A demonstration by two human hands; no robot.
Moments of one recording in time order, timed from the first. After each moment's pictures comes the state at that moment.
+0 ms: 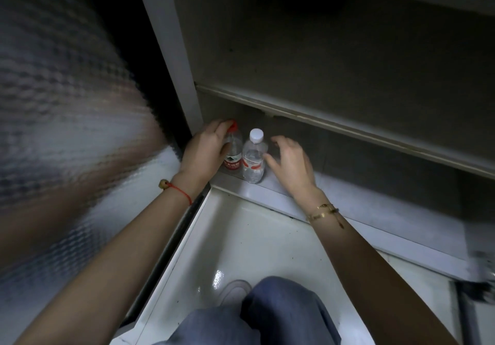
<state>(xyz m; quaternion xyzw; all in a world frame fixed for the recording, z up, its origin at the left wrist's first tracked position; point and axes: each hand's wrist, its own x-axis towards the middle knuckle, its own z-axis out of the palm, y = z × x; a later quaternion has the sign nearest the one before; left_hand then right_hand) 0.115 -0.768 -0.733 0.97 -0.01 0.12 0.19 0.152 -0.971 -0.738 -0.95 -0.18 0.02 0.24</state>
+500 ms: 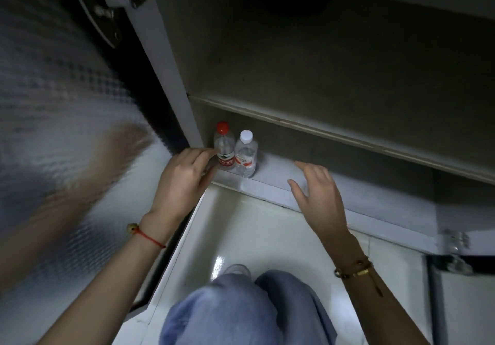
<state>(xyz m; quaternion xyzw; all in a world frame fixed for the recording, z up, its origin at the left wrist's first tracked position) 0.033 -0.772 -0.679 0.97 -0.06 0.16 0.15 0.070 -1.049 -0.690 -0.96 -0.13 -0.02 0.25</state>
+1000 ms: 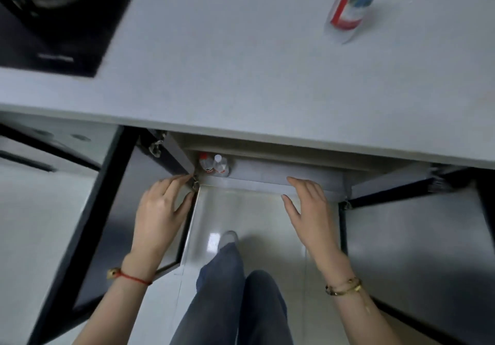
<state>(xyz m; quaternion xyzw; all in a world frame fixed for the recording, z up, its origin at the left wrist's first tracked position) -0.059 -0.817 -0.315 0.98 -0.02 0.07 0.20 -0.047 -1.118 -0.319 -0.96 -0.03 0.00 0.27</state>
